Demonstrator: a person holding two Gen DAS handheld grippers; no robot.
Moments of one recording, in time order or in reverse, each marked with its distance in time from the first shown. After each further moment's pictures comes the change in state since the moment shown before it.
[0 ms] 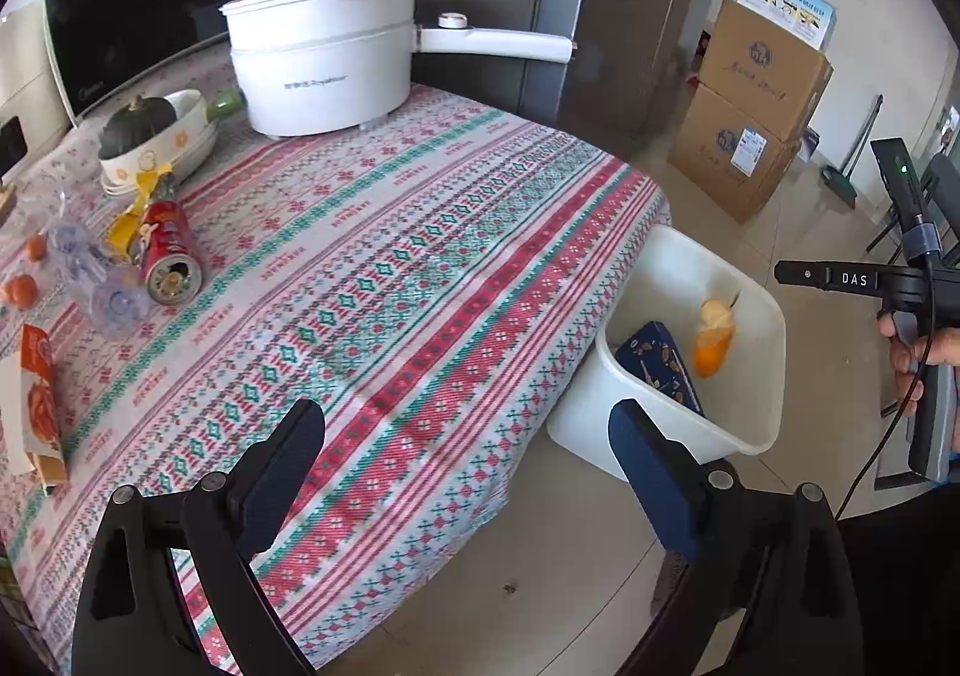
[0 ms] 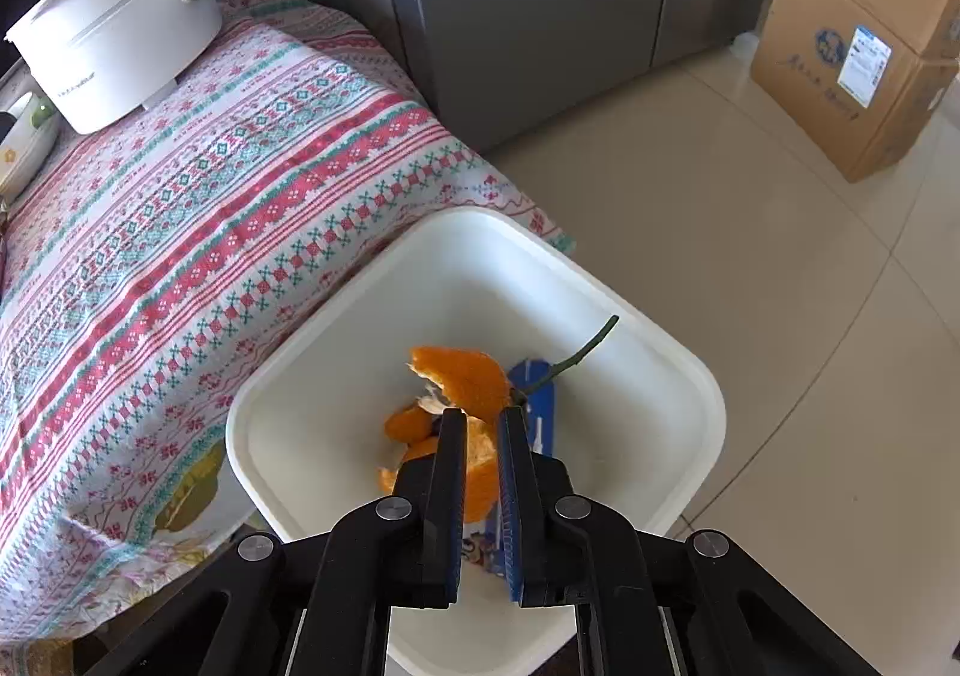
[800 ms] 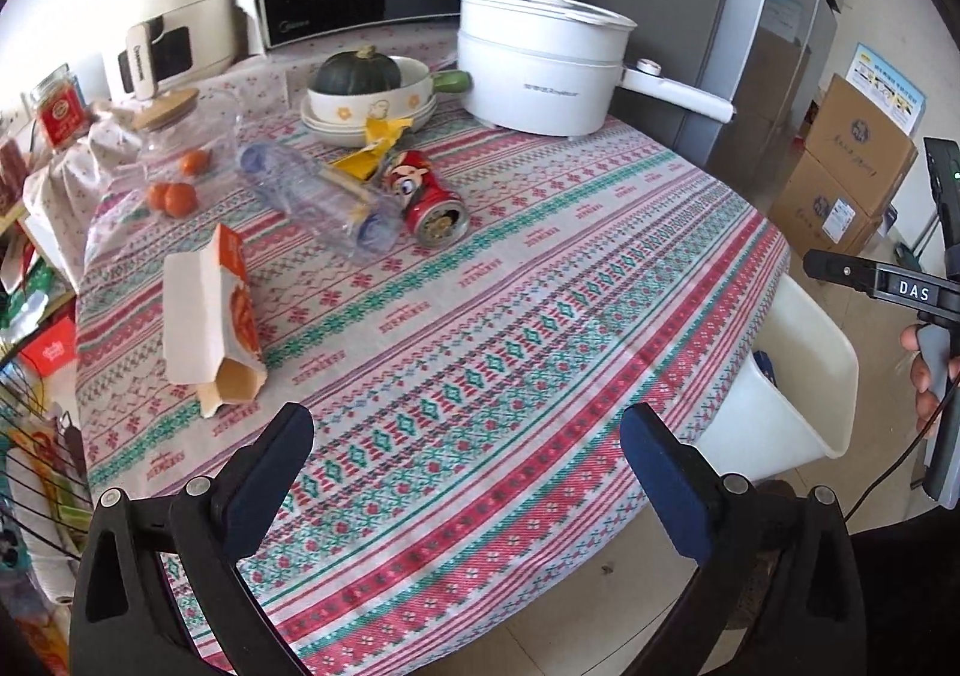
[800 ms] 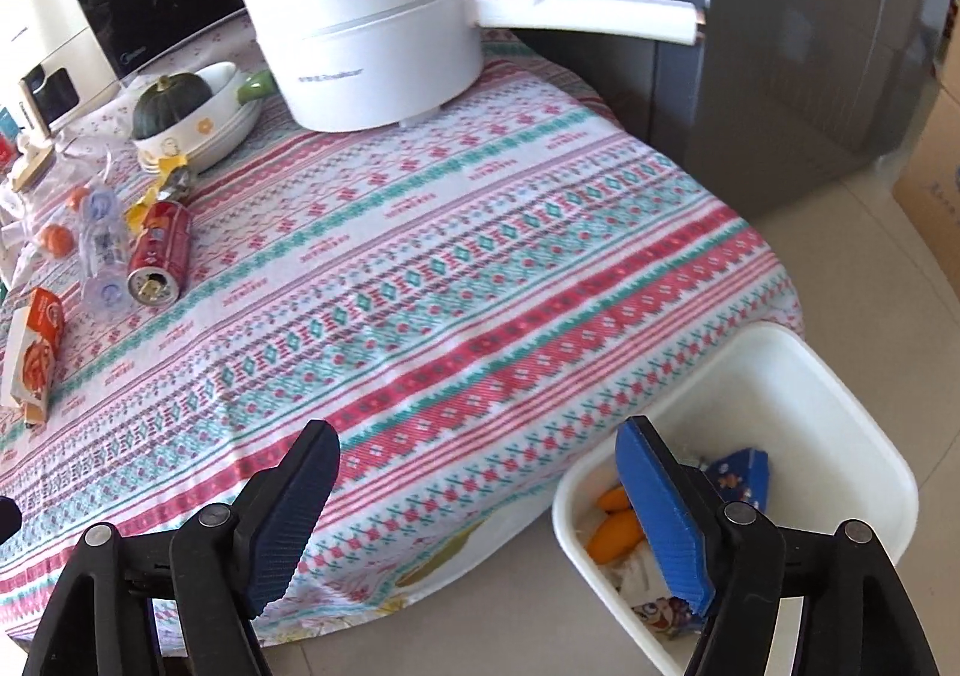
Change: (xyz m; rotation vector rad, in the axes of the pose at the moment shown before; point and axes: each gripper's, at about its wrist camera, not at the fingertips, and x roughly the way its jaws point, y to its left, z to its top) left arm -0.062 0.142 -0.048 -0.200 -0.037 0.177; right arm -0.023 0.174 0.008 -0.198 -0.106 0.181
